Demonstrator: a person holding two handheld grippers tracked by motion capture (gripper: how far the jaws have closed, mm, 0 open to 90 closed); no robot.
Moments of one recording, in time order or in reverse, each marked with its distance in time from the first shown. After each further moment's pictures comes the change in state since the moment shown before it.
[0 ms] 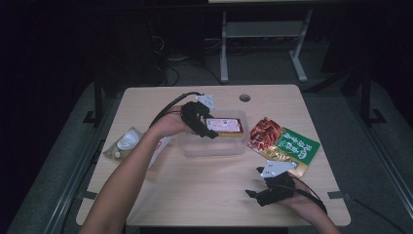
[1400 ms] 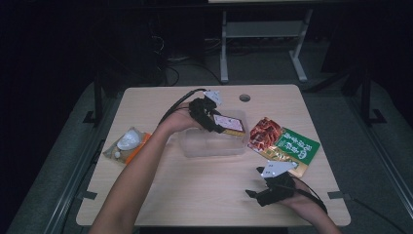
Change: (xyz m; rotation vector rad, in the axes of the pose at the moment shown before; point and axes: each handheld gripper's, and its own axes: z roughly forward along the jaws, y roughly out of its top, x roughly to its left) left arm 0.019 0.011 0.021 -0.027 0.022 -0.039; right arm 0.000 0.000 -0.001 -0.007 0.005 -0.004
